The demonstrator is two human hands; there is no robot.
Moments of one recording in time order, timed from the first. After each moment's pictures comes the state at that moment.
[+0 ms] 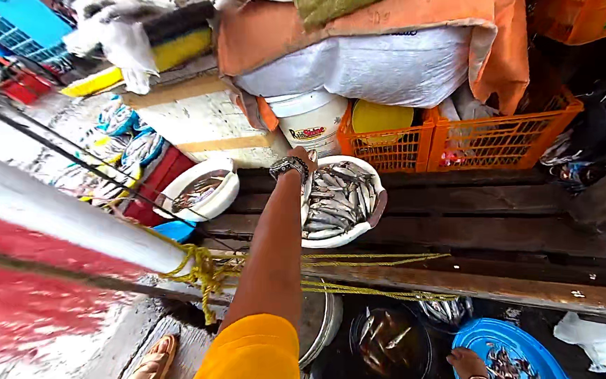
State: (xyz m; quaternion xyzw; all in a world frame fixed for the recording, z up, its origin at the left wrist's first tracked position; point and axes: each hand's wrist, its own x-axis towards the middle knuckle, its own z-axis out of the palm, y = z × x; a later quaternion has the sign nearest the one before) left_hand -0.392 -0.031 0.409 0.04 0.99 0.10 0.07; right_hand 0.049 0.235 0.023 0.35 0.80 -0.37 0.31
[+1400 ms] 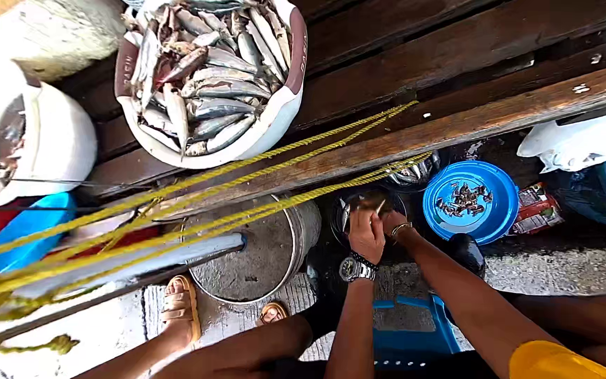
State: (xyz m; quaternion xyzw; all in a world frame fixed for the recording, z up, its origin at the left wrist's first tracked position) left_hand -0.008 0.005 0.079 0.22 0.89 0.39 0.02; right_hand -0.006 0.132 -0.006 0.17 0.82 -0.31 0.44
